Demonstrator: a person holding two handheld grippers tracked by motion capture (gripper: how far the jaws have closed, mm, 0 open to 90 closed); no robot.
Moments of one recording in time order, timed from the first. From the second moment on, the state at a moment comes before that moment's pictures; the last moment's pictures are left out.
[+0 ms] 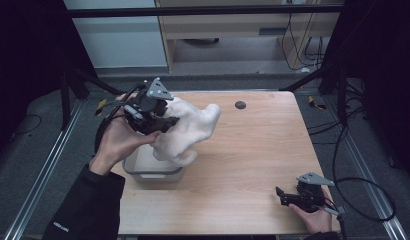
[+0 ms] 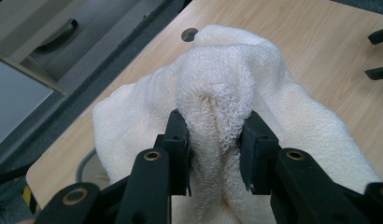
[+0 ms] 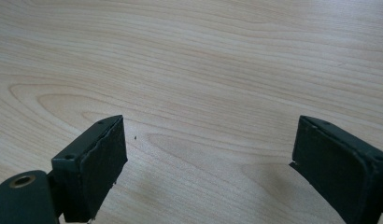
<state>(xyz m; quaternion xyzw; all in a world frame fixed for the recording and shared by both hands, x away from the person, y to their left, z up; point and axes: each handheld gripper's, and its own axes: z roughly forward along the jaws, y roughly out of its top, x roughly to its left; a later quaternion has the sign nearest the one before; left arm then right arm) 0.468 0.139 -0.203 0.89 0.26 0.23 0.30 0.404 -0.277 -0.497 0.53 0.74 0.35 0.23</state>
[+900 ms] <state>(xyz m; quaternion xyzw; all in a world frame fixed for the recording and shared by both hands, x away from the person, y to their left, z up) 0.471 0.076 -0.205 0.90 0.22 0.22 0.31 0.402 -0.278 -0.496 0.53 0.73 0.35 0.23</state>
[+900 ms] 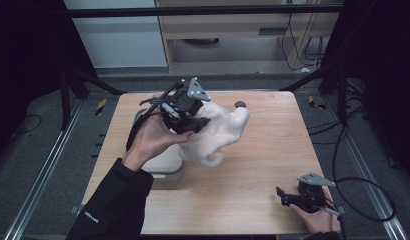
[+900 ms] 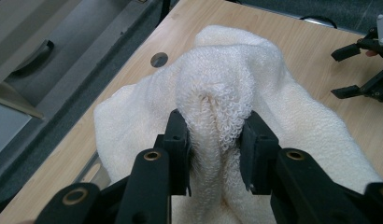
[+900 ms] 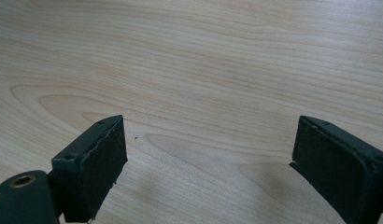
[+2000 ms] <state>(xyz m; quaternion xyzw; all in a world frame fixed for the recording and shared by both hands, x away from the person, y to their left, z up) 0.502 0.012 -0.270 0.92 0.20 0.17 0.31 0.401 -0.281 -0.497 0.53 0.73 0.36 0.24</state>
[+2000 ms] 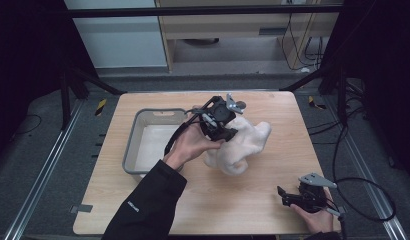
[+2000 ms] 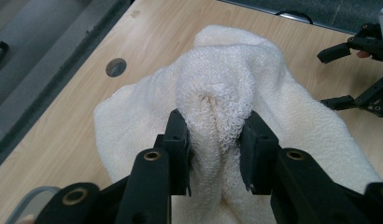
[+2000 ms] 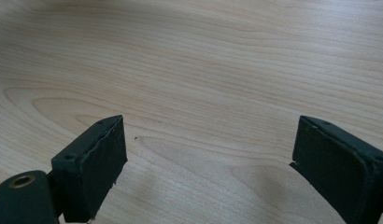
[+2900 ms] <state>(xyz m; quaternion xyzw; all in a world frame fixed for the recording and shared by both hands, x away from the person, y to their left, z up) 0.522 -0.001 -0.343 0.93 0.21 0.13 0.29 0.401 -0.281 -0.497 0.53 0.73 0.36 0.25</state>
